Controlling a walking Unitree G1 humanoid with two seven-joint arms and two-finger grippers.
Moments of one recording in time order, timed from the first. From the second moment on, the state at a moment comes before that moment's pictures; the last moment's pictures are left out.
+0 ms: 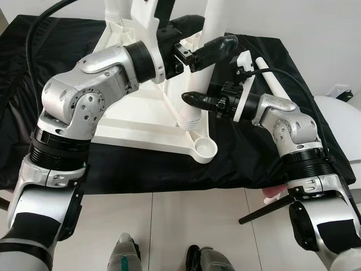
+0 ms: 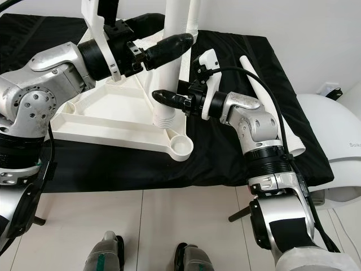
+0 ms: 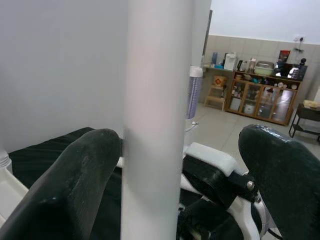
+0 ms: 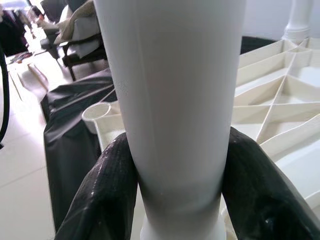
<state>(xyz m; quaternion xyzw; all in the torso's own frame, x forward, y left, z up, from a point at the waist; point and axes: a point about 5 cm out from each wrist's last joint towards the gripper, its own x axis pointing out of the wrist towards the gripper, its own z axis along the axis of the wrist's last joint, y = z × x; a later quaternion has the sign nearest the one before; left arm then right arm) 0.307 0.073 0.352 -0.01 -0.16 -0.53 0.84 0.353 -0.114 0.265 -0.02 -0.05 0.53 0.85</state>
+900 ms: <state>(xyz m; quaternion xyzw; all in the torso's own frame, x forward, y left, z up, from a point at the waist) 0.315 0.109 0.278 0.00 -0.14 -0.37 0.92 0.348 -0.142 0.268 0.13 -0.17 0.41 0.89</state>
